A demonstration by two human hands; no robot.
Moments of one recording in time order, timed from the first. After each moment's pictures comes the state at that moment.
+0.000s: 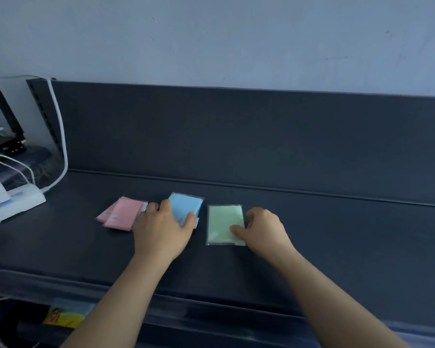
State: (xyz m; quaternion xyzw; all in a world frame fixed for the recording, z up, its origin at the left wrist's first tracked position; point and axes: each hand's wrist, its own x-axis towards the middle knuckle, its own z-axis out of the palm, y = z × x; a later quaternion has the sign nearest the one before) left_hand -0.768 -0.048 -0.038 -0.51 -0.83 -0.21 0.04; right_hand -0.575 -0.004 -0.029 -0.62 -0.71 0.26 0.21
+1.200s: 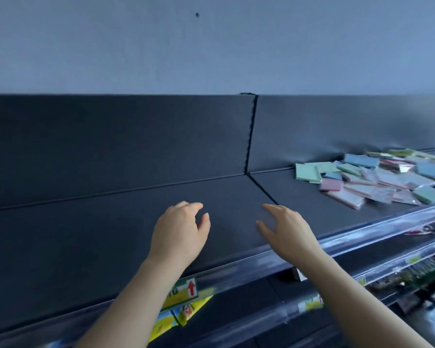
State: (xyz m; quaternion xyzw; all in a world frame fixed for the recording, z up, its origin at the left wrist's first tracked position) left_hand -0.304 -0.057 -0.011 -0.77 -0.54 -0.34 -0.06; right_hand -0.100 -0.102 -0.005 -0.76 -0.62 0.04 0.21
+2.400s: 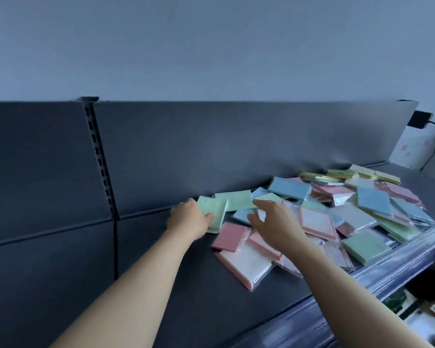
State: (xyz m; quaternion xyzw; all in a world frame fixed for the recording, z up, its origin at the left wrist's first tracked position) left_hand 0.101 0.131 -0.024 -0.74 -0.62 -0.13 -0.21; right_hand 0.260 0.036 0.000 -0.78 -0.58 0.05 0.21
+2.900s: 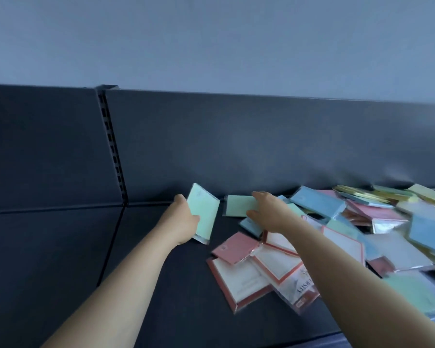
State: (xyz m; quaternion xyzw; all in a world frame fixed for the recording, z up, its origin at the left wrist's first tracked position) left_hand 0.096 0.121 -0.024 -0.63 -0.68 -0.23 -0.29; right_hand 0.306 0.134 -0.017 -0.70 -0.70 0.10 0.08
